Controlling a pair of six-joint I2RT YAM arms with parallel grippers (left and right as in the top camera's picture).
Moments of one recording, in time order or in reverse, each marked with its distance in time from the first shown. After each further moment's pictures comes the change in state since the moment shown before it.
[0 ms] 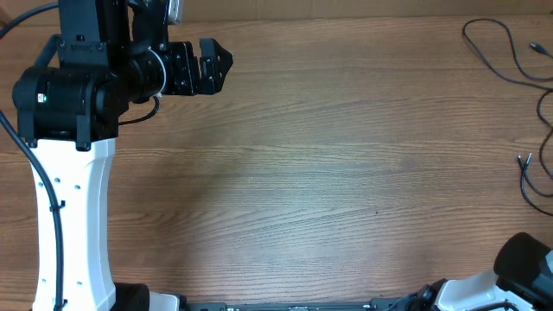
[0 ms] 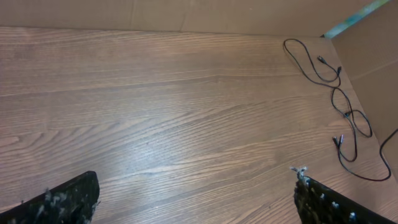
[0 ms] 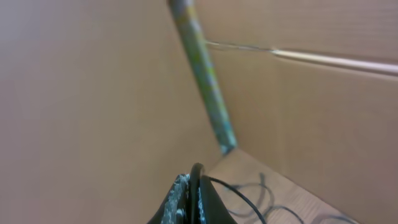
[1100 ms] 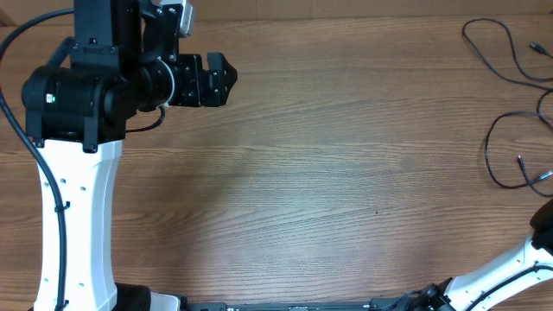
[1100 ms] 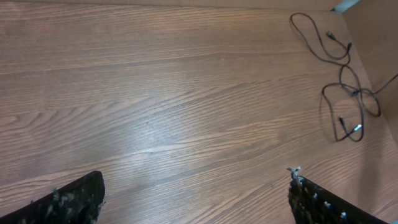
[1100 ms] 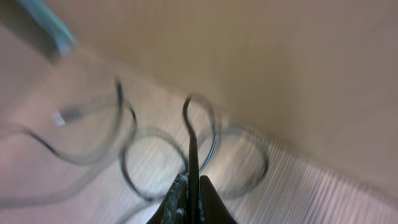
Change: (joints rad) left arm -0.046 0.000 0.000 -0.079 -0.034 0.019; right arm -0.215 0.386 -0.339 0.108 0.122 -0.127
